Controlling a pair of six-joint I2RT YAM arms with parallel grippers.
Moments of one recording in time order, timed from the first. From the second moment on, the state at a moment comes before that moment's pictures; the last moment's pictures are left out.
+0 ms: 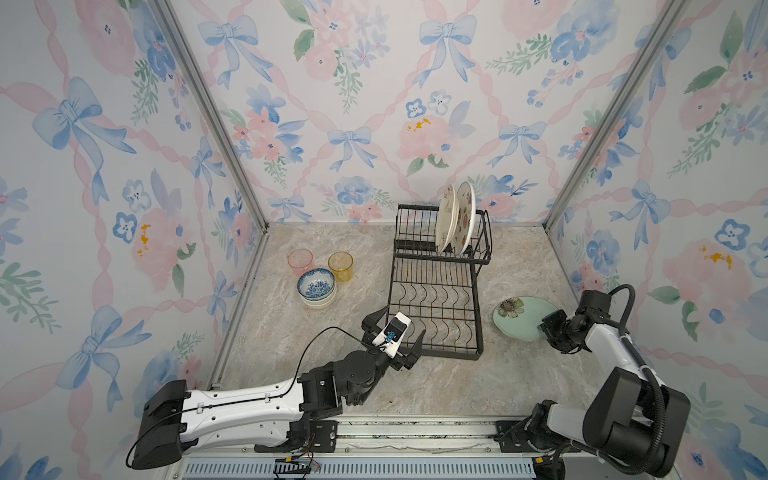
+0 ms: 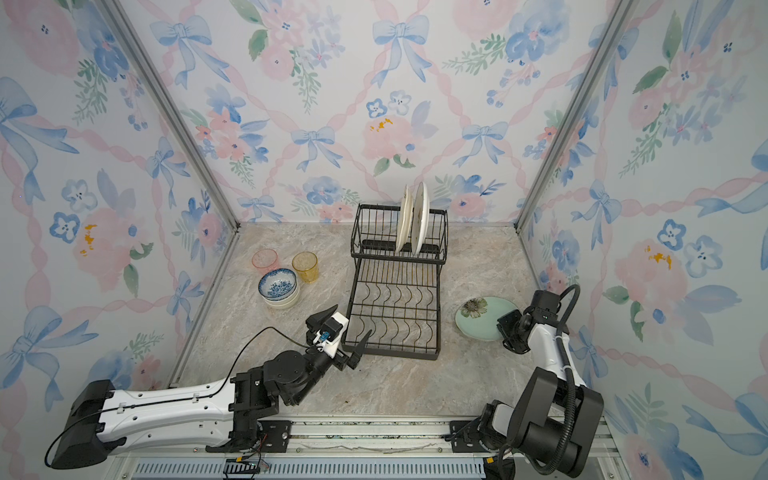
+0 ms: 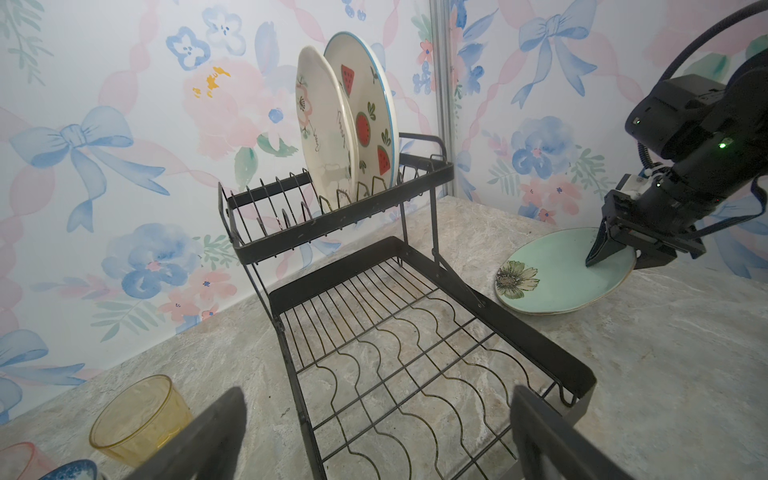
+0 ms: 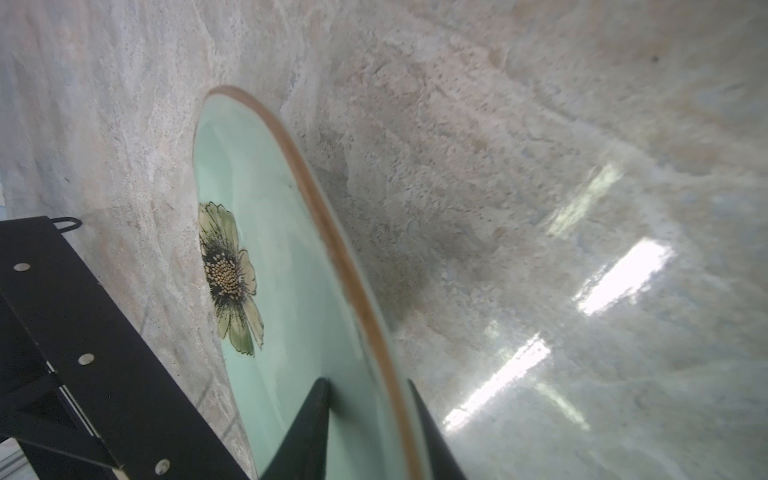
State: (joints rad) left arm -1.30 0.90 0.51 0.32 -0.74 0.13; right arm -0.44 1.27 0.70 -0.59 -0.25 0.66
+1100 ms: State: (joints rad) left arm -1.30 0.82 0.47 0.32 -0.75 0.10; right arm -0.42 1.28 0.71 -0.65 -0.24 0.58
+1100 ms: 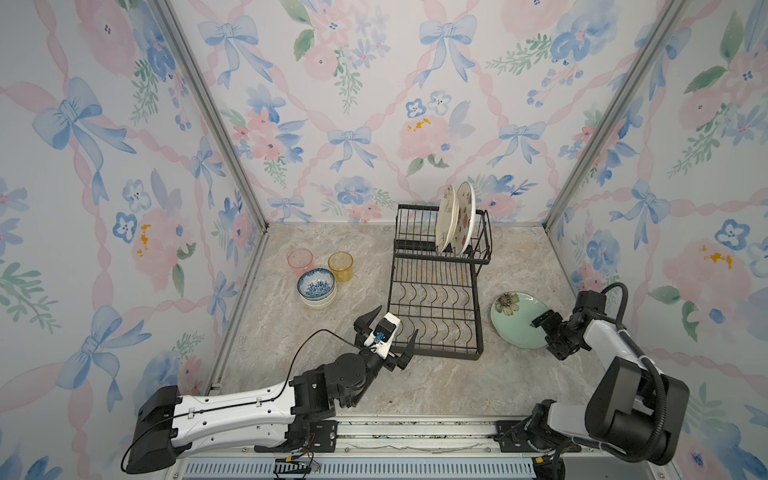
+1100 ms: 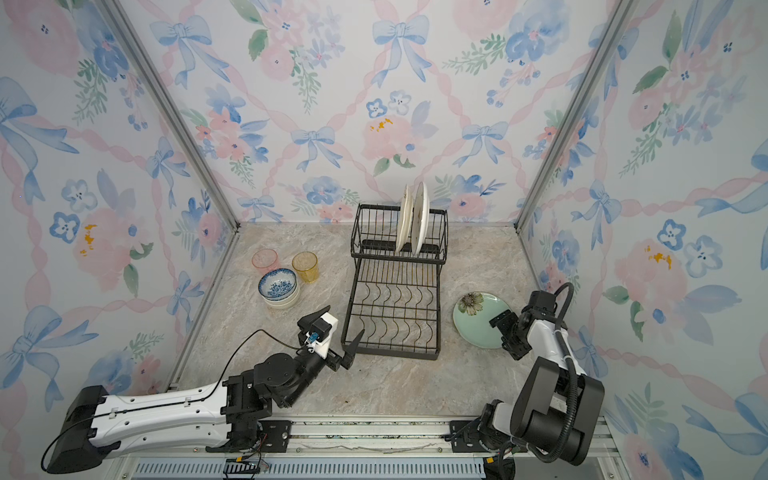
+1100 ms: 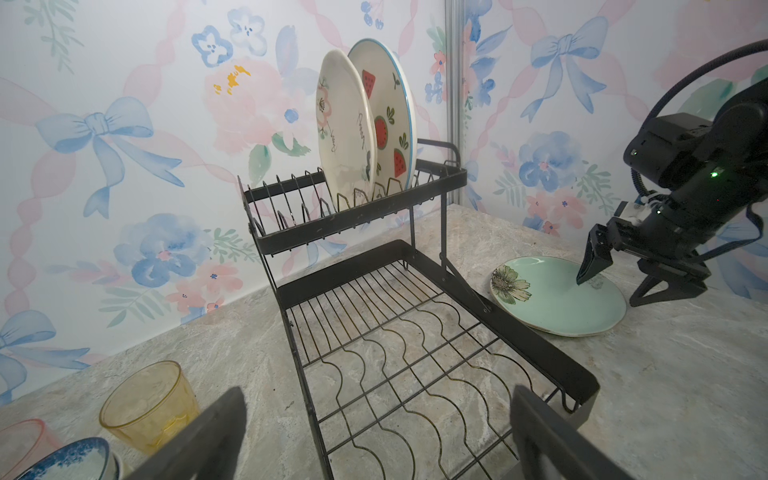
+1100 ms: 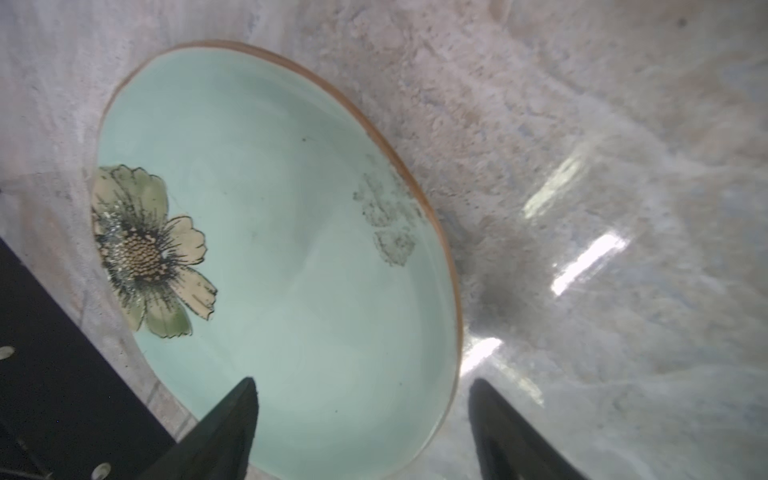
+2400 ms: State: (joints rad) left arm -1.28 0.91 0.78 -0.01 -0.56 -0.23; right arm 0.11 0.63 0.75 -0.70 -0.26 0.70
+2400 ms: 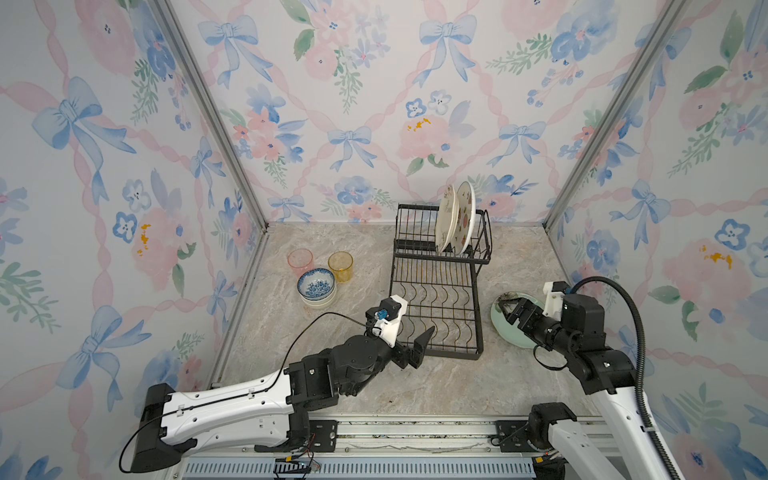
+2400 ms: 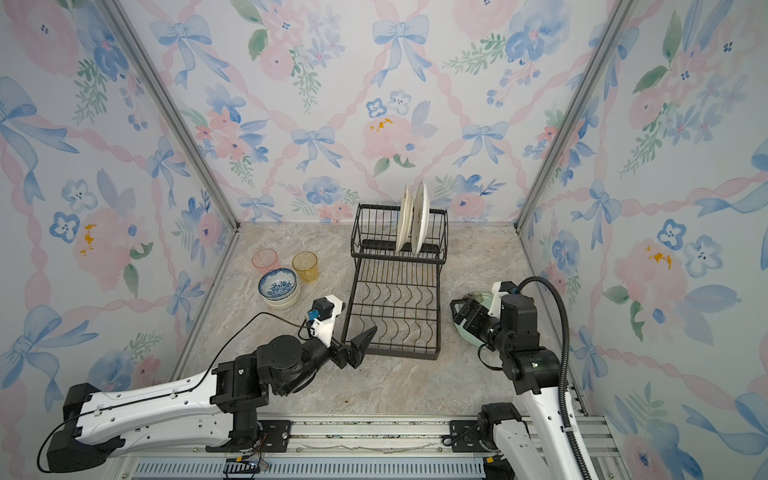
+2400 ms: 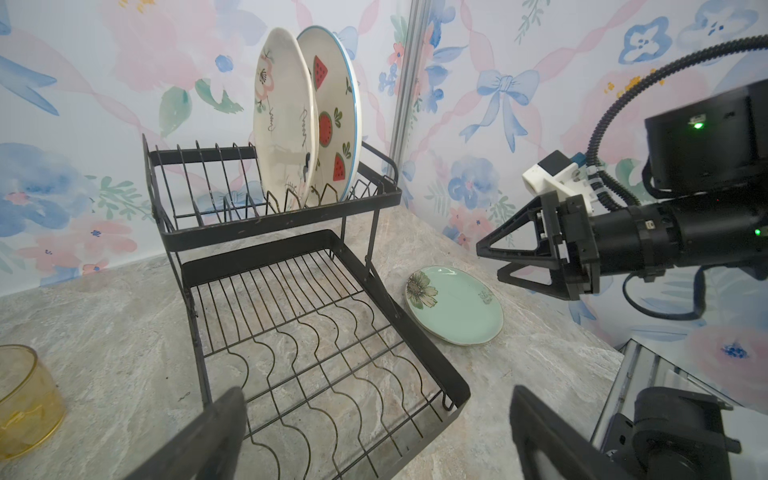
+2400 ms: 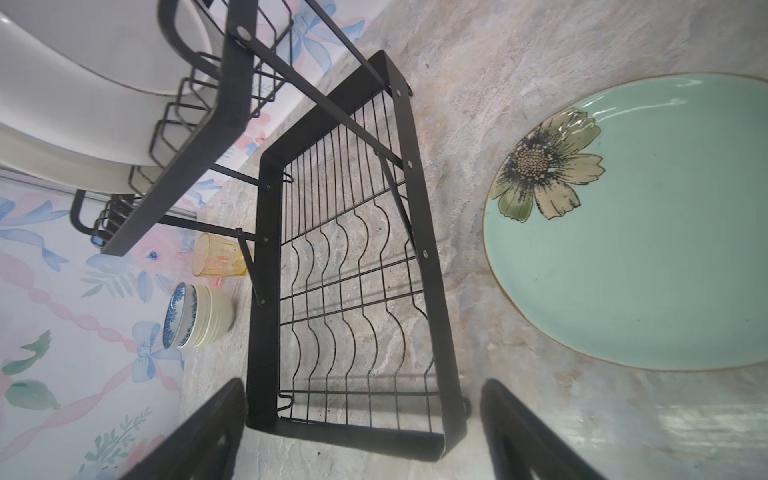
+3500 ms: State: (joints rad) left arm -0.92 1.57 1.36 0.09 -0.32 -0.16; right arm 0.25 0.39 0.69 -0.66 -0.25 0.75
